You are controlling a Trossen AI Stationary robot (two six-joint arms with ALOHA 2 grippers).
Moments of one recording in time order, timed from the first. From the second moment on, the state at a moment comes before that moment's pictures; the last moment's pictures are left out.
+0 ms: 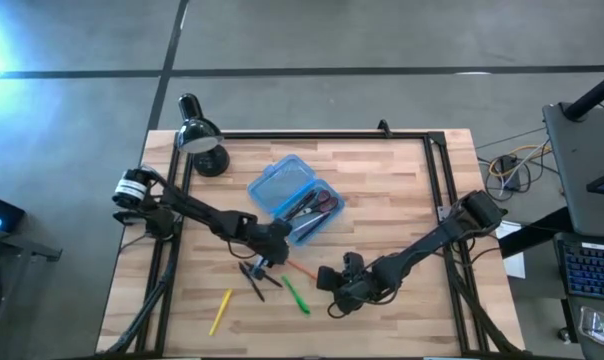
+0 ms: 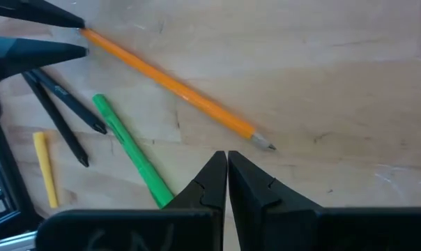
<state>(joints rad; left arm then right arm) -0.16 1.69 0.78 0.00 0.12 0.34 0.54 1.90 1.14 -0.31 0.34 2.23</state>
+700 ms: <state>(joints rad) -0.15 1.70 0.78 0.00 0.12 0.33 0.54 1.93 1.14 -0.30 0.31 2.24</state>
